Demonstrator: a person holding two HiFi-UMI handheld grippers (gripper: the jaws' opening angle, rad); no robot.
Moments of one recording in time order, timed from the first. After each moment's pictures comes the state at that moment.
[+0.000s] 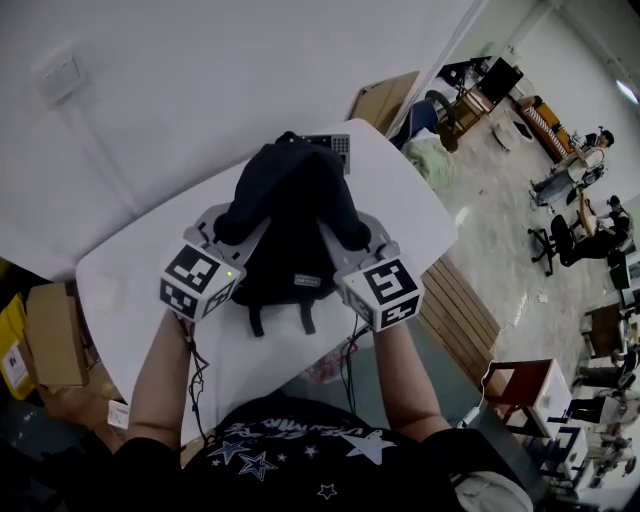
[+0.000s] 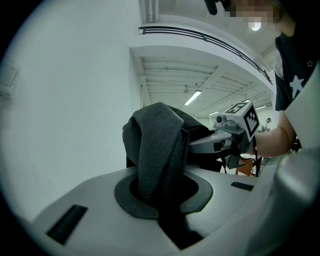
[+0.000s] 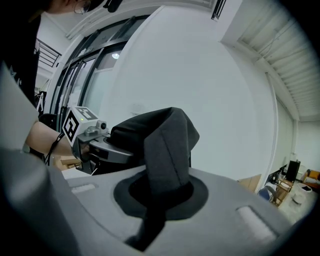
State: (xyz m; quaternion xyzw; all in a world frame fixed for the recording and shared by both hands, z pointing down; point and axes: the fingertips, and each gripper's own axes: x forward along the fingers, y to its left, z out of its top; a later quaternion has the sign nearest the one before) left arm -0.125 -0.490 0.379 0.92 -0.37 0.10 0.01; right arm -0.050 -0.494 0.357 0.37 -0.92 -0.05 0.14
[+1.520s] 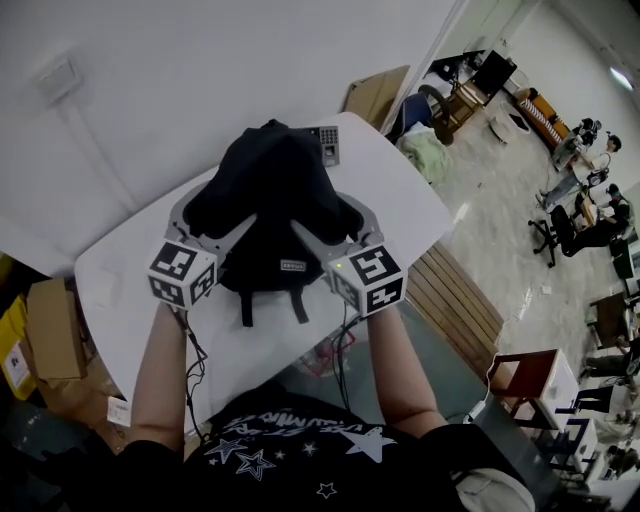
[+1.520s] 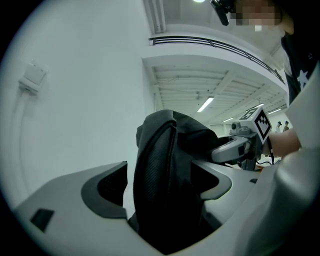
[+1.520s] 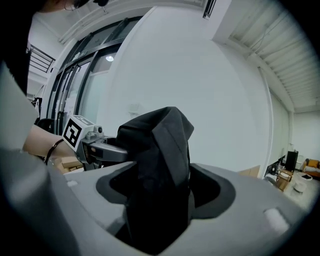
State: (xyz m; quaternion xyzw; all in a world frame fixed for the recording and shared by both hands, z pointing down) left arm -0.148 -0.490 0.396 0.89 -0.45 0.04 0.01; right arm -0.030 -0.481 0.380 0.38 -0.91 -0.01 0.13
